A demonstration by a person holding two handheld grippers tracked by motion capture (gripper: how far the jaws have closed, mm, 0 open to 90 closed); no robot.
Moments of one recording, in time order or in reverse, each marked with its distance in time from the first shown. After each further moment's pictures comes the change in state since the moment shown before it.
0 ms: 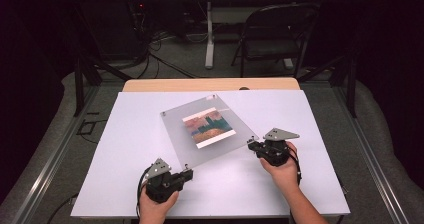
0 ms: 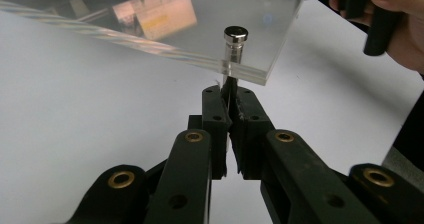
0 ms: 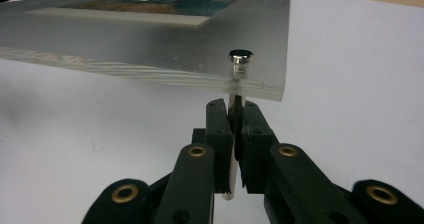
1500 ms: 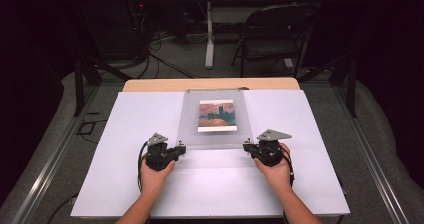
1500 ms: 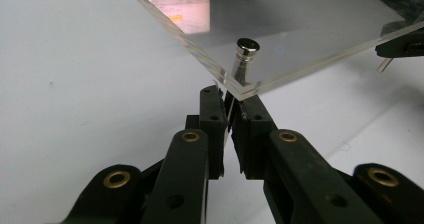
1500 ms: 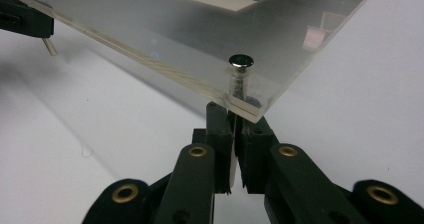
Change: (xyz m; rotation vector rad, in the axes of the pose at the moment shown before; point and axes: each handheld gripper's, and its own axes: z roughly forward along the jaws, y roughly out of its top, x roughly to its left) left arm 0.069 0.035 0.042 0.022 0.108 -0.067; right arm 0.004 -0.008 0.022 0.032 -0.008 0.047
